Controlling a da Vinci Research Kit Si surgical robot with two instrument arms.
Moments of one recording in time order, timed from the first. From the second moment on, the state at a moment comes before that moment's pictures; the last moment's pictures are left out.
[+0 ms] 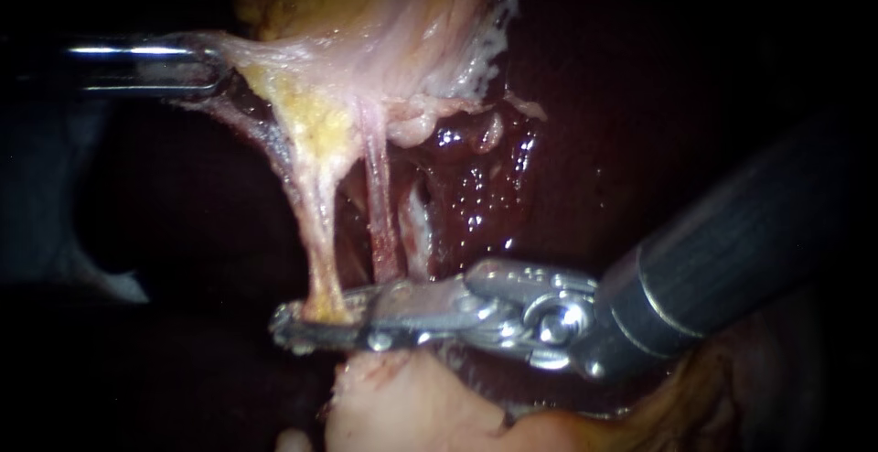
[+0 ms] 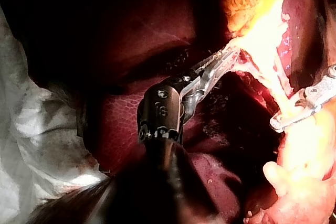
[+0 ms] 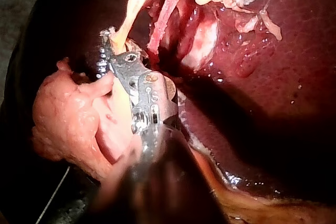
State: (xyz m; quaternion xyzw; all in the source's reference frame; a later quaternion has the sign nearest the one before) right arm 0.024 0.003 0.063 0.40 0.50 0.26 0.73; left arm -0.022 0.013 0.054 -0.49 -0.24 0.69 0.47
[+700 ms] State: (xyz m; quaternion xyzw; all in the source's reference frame) right arm 0.022 0.005 0.066 0.27 0.53 0.20 0.77; left arm -0.022 0.013 0.054 -0.49 -0.24 0.69 0.47
